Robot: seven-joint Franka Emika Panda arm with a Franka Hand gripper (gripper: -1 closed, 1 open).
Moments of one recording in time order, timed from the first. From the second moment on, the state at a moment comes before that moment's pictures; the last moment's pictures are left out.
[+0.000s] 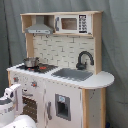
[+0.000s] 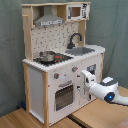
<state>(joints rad) -0.61 -1.54 1.68 -2.51 -0.17 2.95 1.03</state>
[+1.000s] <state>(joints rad) -0.75 -1.54 1.68 -2.52 -0.18 3.22 0.99</state>
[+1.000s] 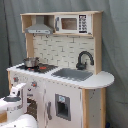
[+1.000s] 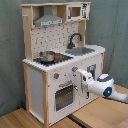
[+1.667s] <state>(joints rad) -0.78 -1.54 1.68 -2.49 -0.18 3.27 0.99</state>
